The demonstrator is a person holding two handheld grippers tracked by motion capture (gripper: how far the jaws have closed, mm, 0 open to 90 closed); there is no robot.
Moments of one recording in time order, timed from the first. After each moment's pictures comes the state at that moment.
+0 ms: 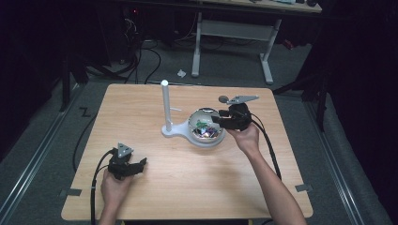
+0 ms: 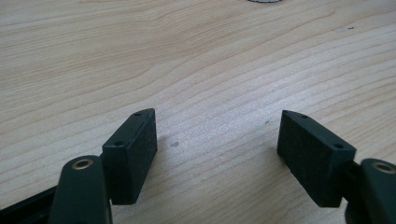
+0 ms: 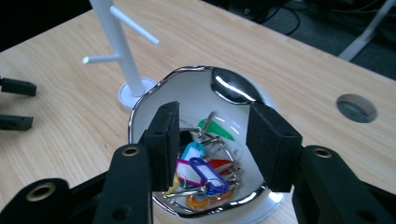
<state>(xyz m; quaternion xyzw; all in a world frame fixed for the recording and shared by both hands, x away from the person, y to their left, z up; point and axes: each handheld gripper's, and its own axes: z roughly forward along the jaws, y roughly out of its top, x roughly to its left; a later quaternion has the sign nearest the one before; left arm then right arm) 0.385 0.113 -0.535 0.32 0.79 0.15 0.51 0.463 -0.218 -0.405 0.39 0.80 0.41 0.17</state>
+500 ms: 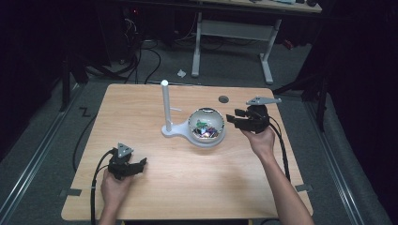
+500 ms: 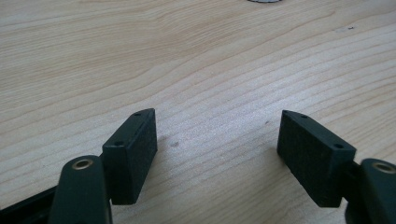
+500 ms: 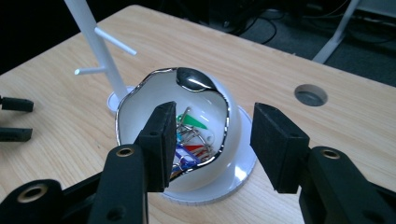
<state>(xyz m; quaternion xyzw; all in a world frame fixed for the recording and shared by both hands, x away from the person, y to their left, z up) 0.385 0.113 -0.535 0.32 0.79 0.15 0.51 0.438 -0.261 -0.389 0.43 0.77 0.43 0.19</state>
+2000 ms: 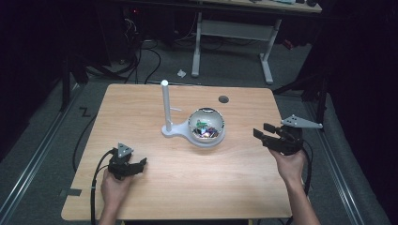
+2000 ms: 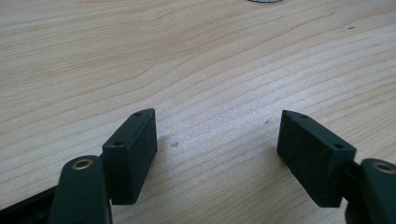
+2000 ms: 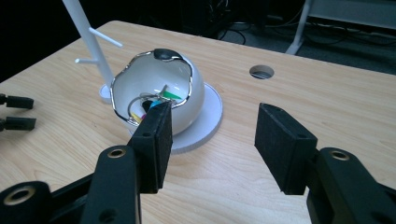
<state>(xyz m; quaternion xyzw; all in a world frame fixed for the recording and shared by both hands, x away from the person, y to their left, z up) 0.385 0.113 -0.535 0.32 0.79 0.15 0.51 0.356 -0.322 -0.382 0.47 0.73 0.45 0.22</state>
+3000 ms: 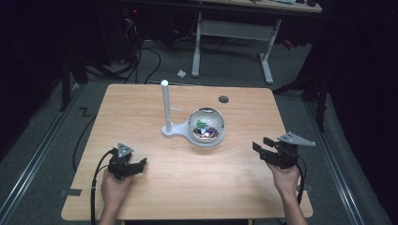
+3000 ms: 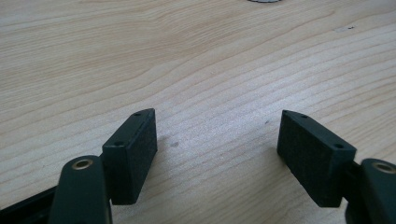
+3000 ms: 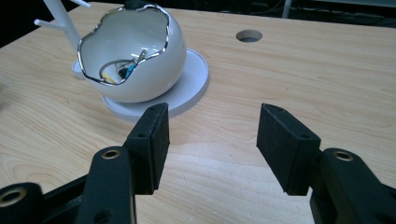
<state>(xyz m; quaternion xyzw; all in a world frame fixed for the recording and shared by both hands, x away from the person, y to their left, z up) 0.385 0.113 -0.535 0.32 0.79 0.15 0.51 0.344 -0.329 -0.442 0.50 0.71 0.43 0.23</state>
